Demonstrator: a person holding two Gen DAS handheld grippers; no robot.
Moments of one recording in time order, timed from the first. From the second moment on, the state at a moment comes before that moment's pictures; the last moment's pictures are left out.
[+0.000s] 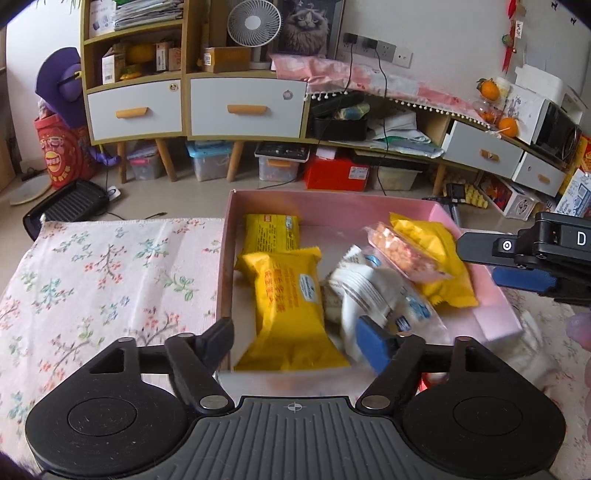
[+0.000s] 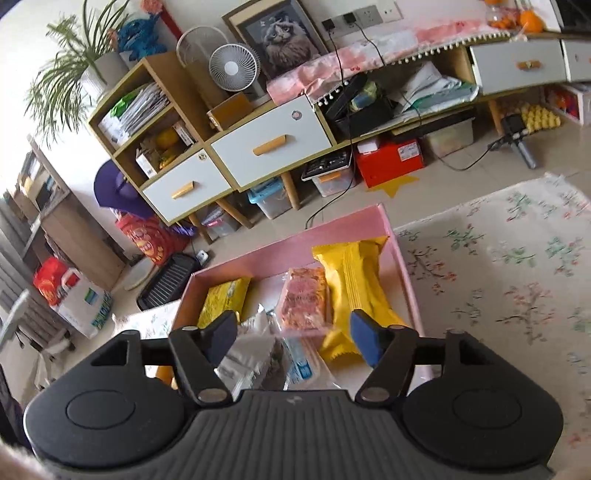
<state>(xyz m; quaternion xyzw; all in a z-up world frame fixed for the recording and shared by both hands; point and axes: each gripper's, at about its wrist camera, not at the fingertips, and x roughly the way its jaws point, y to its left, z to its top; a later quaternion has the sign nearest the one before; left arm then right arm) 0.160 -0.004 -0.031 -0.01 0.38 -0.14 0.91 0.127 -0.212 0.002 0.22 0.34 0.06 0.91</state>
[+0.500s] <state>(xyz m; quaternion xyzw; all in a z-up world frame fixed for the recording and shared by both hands) 0.083 0.011 -0.001 0.01 0.38 -0.14 0.91 0.064 -0.209 0.027 0.15 0.36 0.05 0.92</state>
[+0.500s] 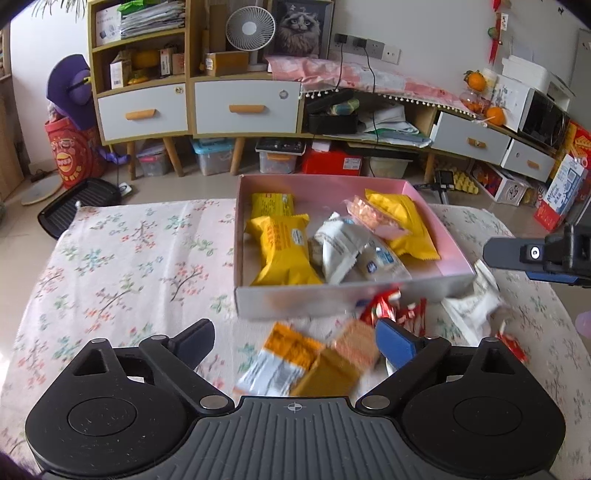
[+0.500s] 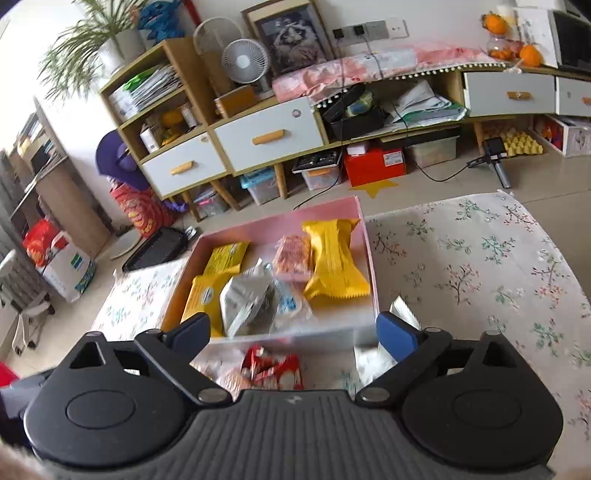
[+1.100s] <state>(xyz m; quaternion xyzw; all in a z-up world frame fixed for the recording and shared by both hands) 0.023 0.044 -0.016 0.04 0.38 -0.19 0.90 0.007 -0.193 0.012 0.04 0.36 0.10 0.93</state>
